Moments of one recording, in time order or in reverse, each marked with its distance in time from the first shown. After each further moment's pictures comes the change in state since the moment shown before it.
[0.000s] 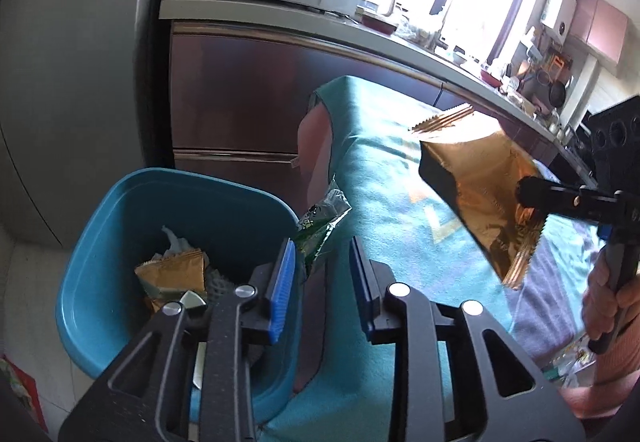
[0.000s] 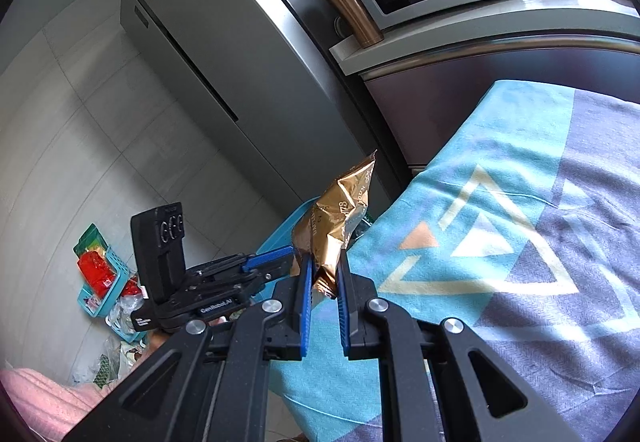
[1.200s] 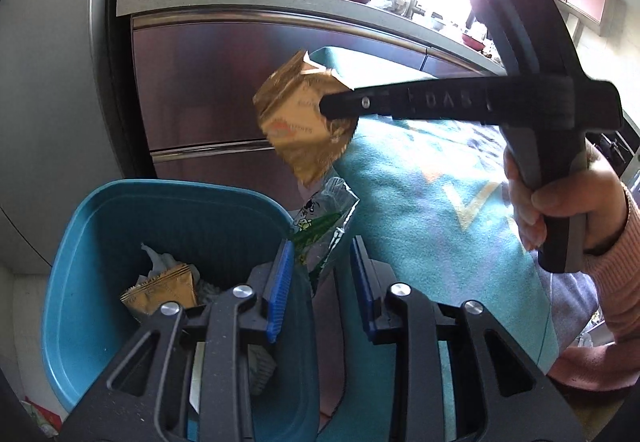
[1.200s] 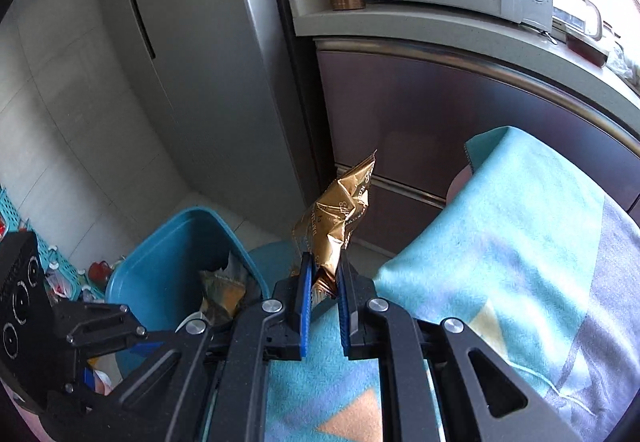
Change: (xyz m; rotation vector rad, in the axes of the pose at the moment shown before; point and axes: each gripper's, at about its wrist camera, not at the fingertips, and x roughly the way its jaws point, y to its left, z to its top) left arm 0.045 0.005 0.007 0.111 0.070 -0.064; right arm 0.131 -0.006 0.067 -0.221 0.169 -0.366
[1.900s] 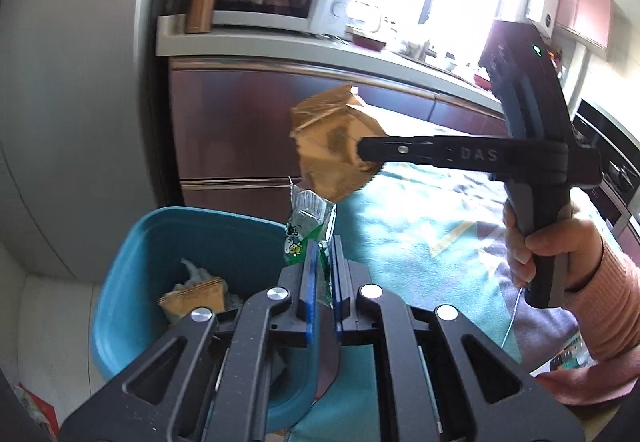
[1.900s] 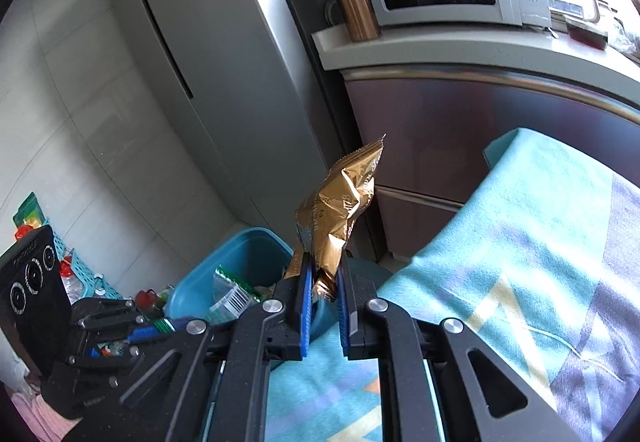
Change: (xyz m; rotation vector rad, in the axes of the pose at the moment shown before) left arm -0.070 -0.008 -0.005 -0.043 -0.150 0.092; right arm -0.045 0.008 -0.014 0.068 -0.134 0.158
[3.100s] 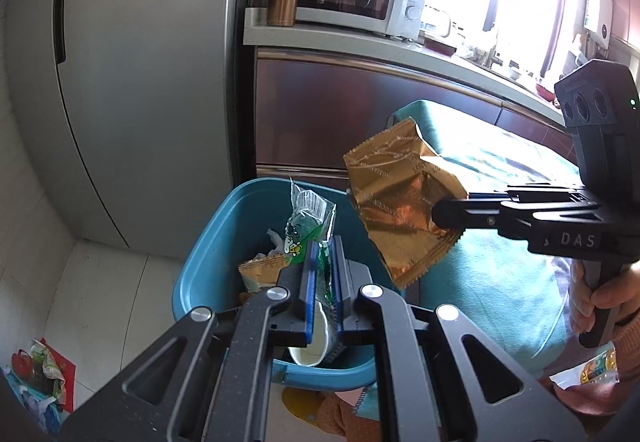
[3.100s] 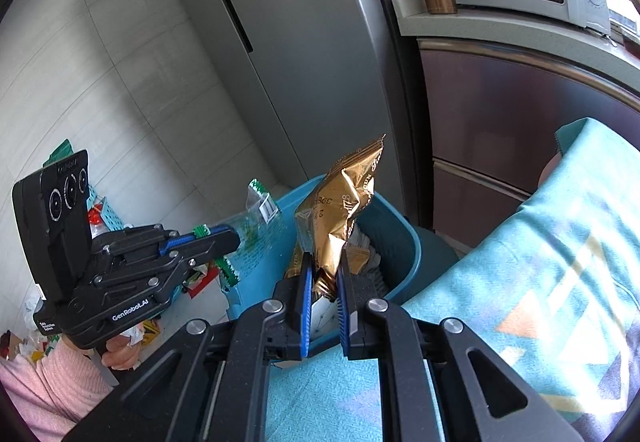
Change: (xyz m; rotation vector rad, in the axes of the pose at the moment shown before) left arm -0.032 0.031 -0.015 -0.081 0.011 0.232; right arm 0.020 0.061 -0.033 -0.114 0.132 0.125
